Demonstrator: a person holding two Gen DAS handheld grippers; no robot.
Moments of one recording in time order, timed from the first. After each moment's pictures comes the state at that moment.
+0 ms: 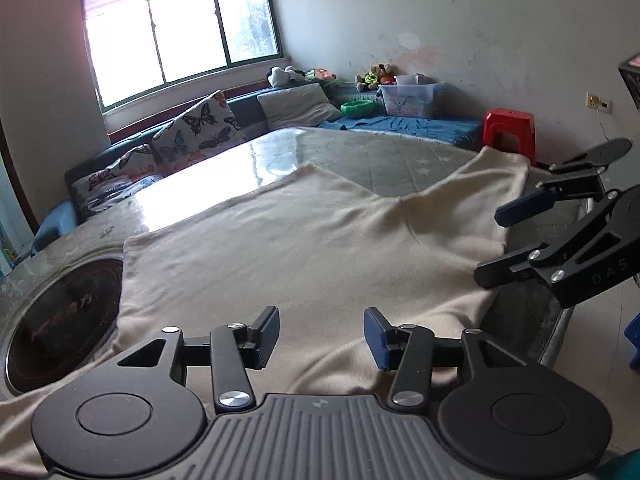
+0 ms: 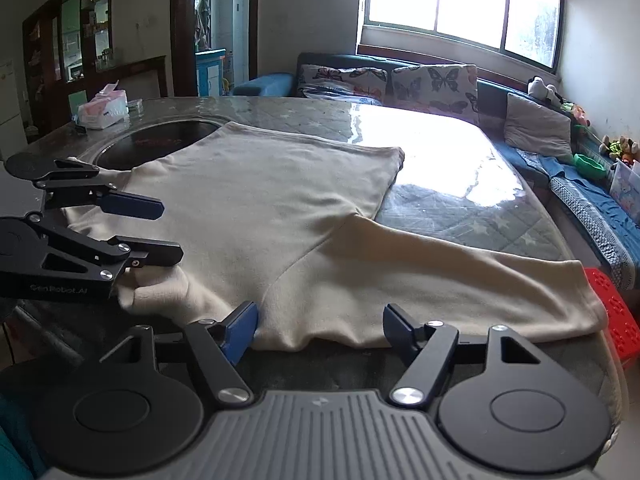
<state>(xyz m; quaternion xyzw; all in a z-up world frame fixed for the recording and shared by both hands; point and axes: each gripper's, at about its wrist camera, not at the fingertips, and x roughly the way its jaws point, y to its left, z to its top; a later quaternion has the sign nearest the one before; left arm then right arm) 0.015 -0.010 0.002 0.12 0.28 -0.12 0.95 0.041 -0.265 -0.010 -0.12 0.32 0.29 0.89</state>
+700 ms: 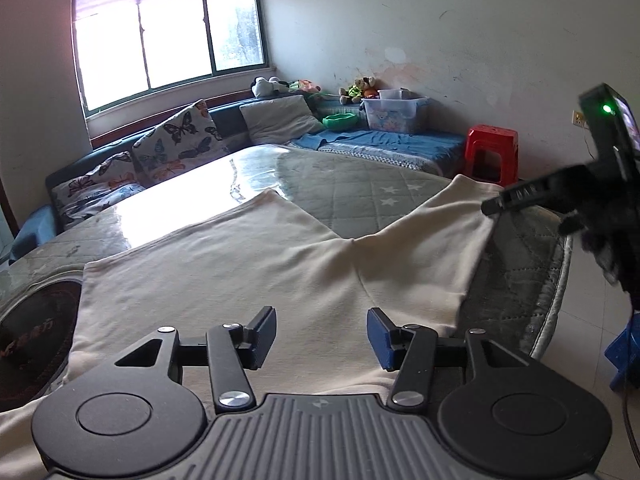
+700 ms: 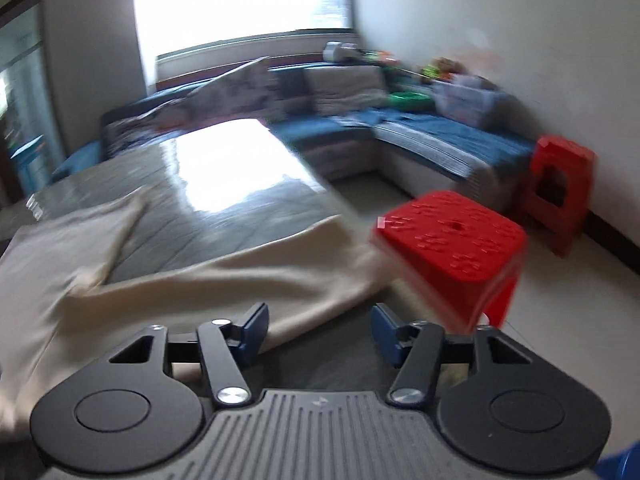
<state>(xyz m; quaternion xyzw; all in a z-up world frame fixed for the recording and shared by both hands) 0.030 -0.051 0.007 0.10 0.27 -0.15 0.95 0.119 -0.388 -0.027 0.05 0.32 0.01 0.94</state>
